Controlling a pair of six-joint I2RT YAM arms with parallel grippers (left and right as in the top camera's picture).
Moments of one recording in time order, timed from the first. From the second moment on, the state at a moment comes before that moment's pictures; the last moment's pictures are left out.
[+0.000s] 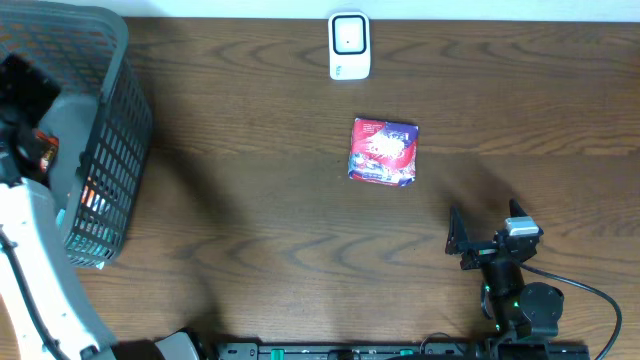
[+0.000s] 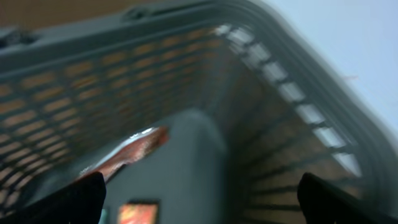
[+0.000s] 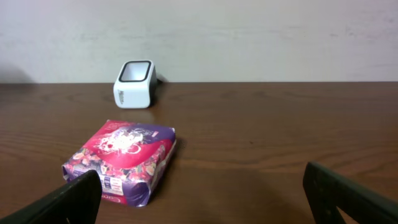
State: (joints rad) left arm 0.52 1.44 1.53 -0.73 -0.14 -0.41; right arm -0.01 0.01 0.01 -0.06 -0.14 0.04
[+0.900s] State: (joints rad) left arm 0.57 2.00 1.51 -1.00 -0.07 -0.43; right arm -0.01 0.01 0.01 -0.06 -0.14 0.04
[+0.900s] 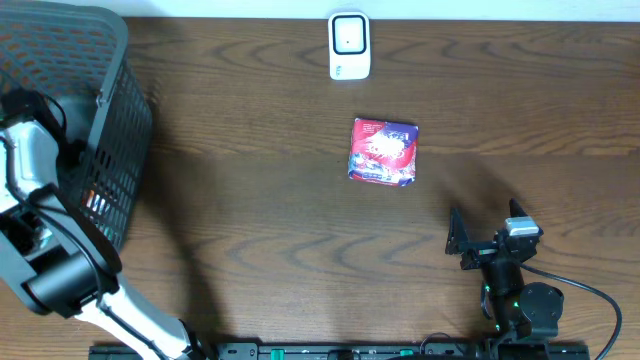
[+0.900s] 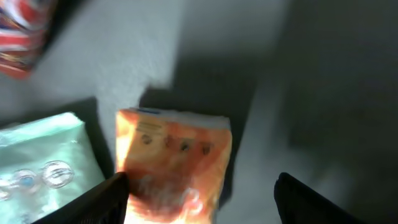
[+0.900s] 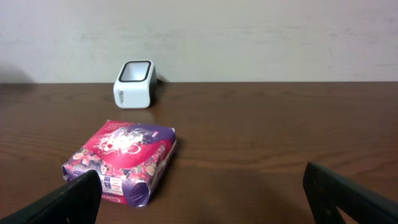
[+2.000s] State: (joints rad) left arm 0.57 1.44 1.63 -0.86 0.07 -0.58; right arm -0.01 0.01 0.01 -0.06 -0.14 0.04
